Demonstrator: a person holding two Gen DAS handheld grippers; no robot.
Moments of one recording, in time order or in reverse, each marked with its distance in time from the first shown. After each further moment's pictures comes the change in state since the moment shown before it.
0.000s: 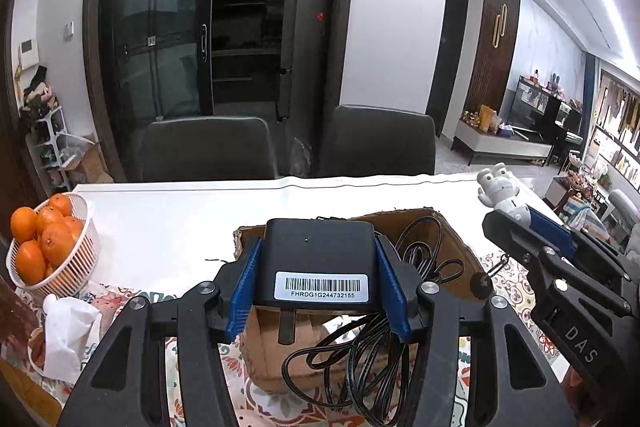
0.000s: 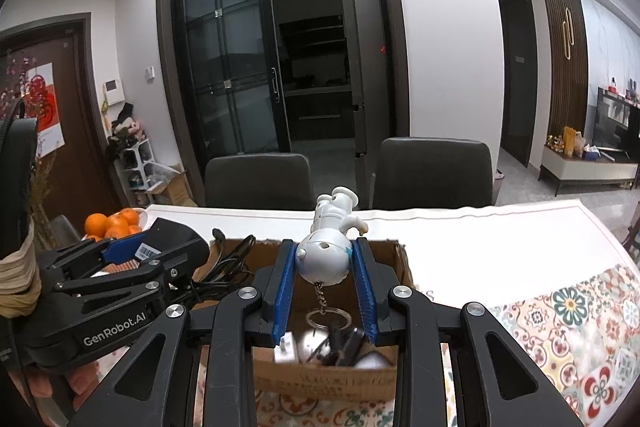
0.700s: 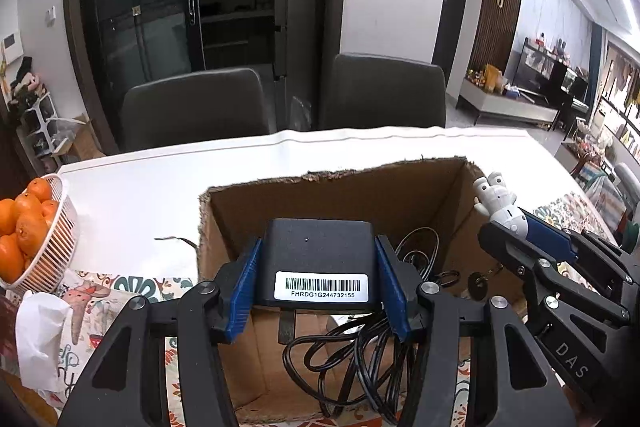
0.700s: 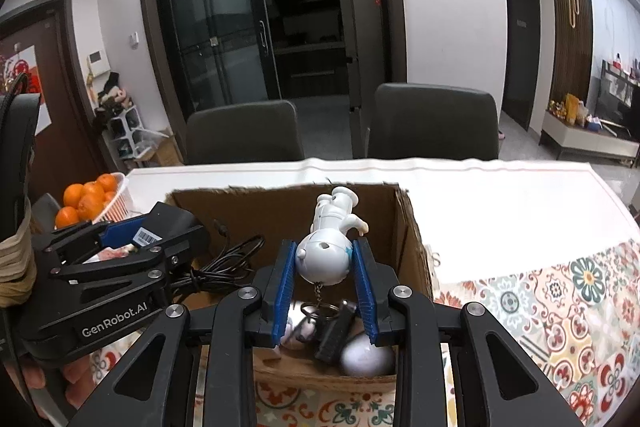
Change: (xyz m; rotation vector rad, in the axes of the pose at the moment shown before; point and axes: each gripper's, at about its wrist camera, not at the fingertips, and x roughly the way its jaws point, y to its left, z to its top) left arm 0.070 -0.014 -0.017 0.048 0.151 0.016; right arm 0.062 -0.017 -0.027 0.024 0.172 -0.013
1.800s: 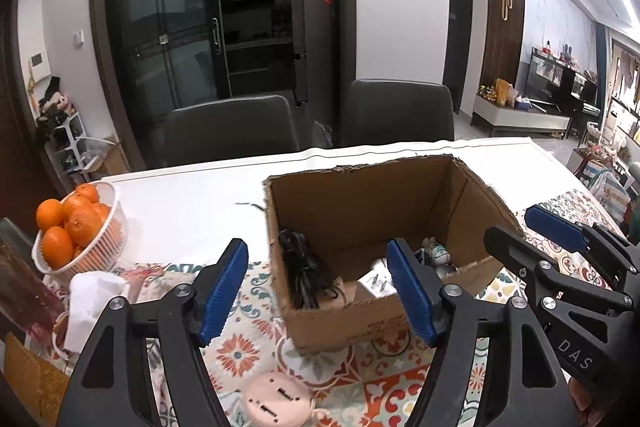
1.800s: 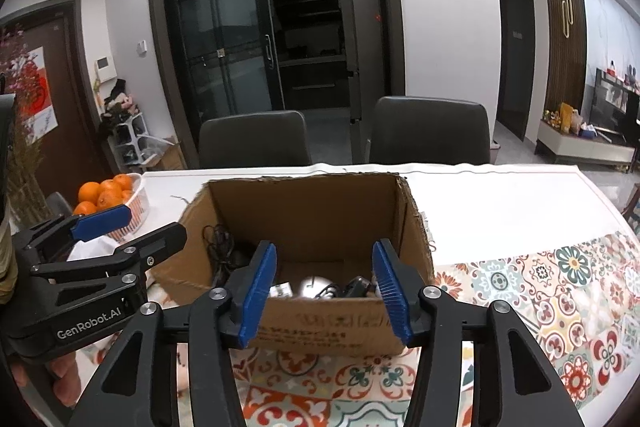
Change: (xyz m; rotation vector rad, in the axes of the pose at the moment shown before) left arm -0.086 0.012 -0.041 0.014 -0.114 0.090; right arm -0.059 0.021 -0.022 -0.013 -0.060 -0.002
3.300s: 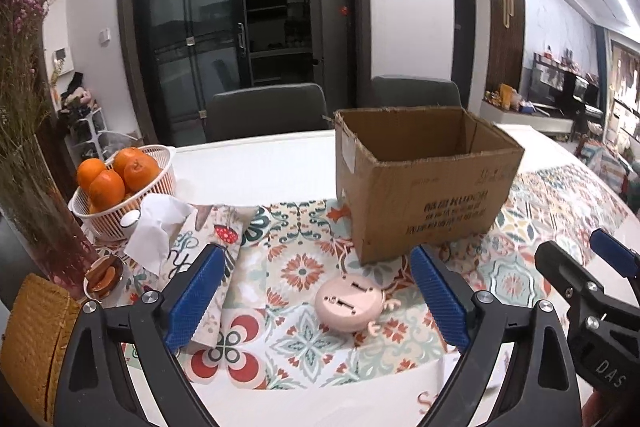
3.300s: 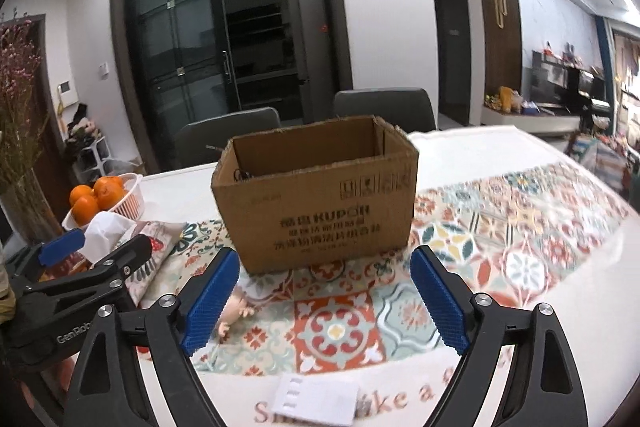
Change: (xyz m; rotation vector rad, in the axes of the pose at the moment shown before) left arm -0.072 0.070 -0.116 0.009 -0.047 0.016; right arm -0.086 0.083 -0.103 0.146 -0.062 -0.209
